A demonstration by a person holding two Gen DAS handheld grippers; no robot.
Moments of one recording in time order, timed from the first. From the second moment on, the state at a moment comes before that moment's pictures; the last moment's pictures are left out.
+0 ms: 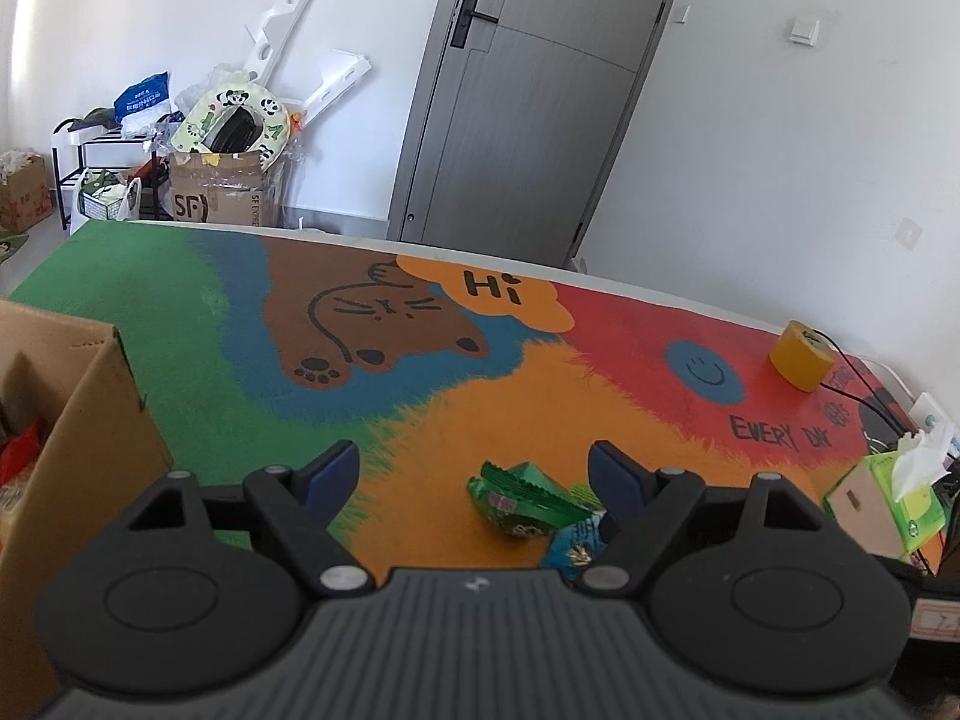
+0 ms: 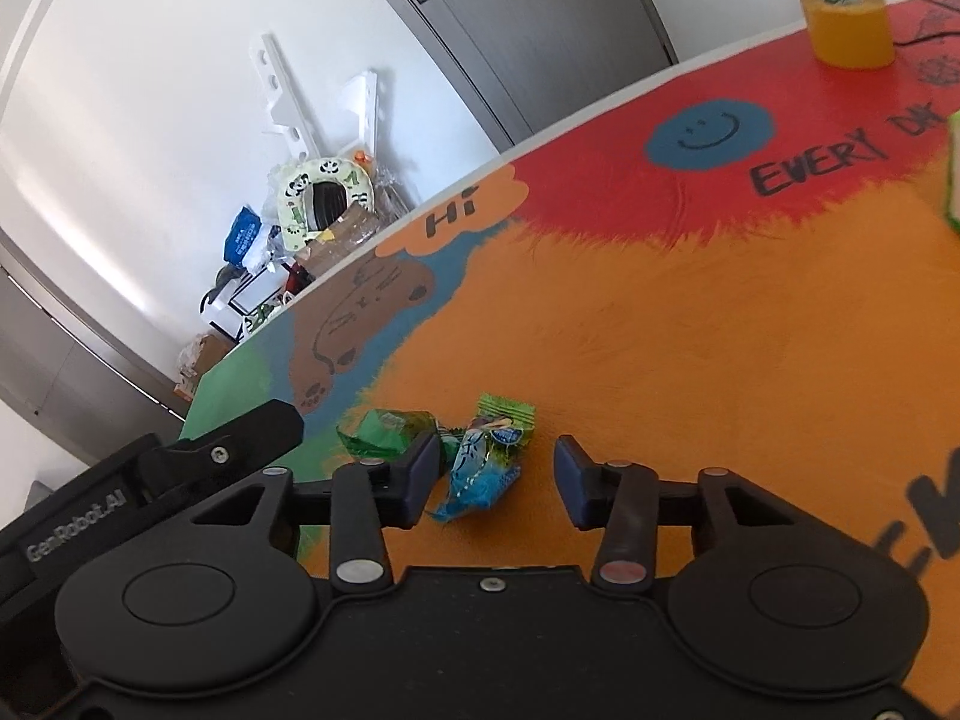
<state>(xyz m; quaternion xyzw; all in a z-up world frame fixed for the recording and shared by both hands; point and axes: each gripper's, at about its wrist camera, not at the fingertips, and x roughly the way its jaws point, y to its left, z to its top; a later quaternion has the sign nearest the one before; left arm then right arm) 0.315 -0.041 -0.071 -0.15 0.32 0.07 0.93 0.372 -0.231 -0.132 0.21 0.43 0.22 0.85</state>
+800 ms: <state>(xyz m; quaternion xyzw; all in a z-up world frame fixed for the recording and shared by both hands) 0.341 -0.083 -0.101 -0.08 0.35 0.06 0.93 0.368 -0.280 -0.142 0.22 0.42 0.18 0.86</state>
